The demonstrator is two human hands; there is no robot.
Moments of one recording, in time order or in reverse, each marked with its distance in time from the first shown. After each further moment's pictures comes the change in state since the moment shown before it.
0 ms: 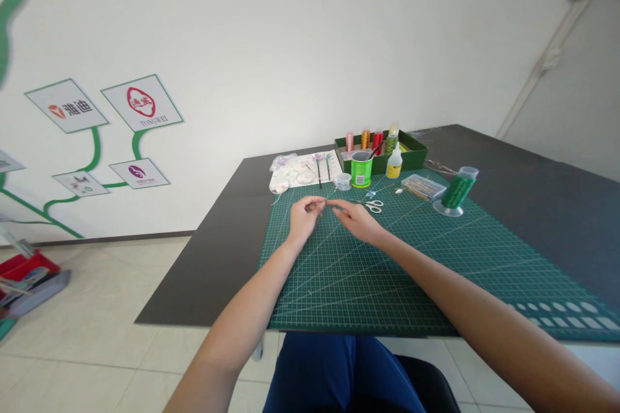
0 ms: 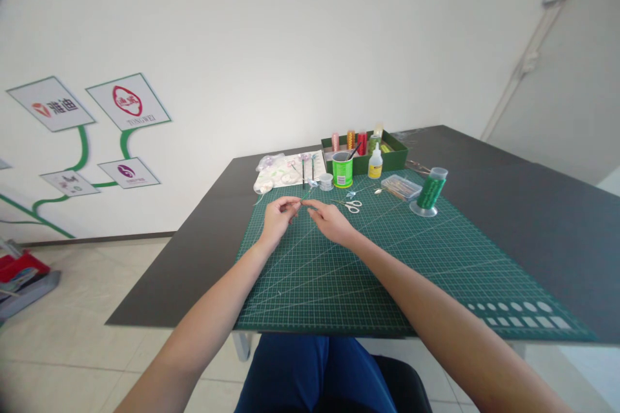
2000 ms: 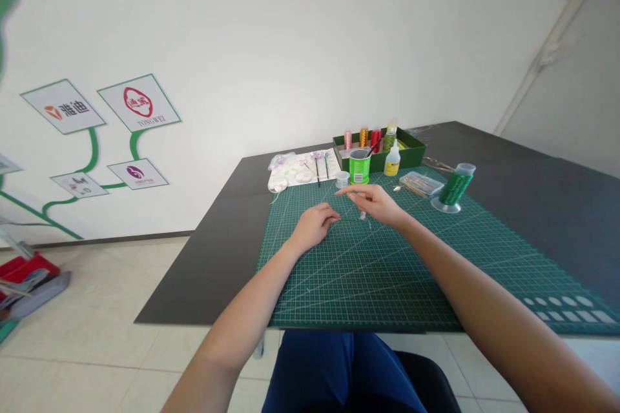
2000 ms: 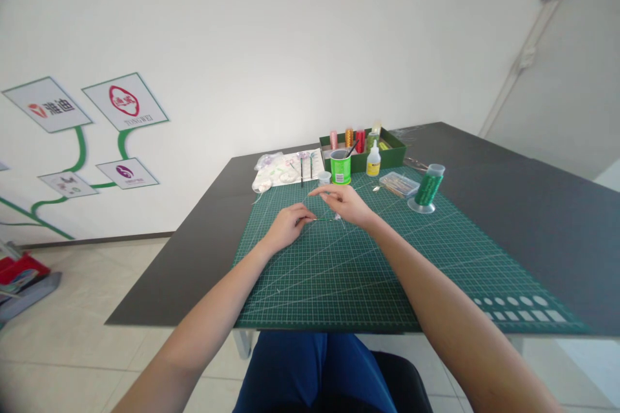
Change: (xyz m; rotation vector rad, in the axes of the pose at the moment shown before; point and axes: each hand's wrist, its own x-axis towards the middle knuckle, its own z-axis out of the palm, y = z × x) left_hand -0.013 0.008 0.002 0.630 -0.437 0.450; right_hand -0.001 -0.007 -0.054 0.097 -0.009 -0.061
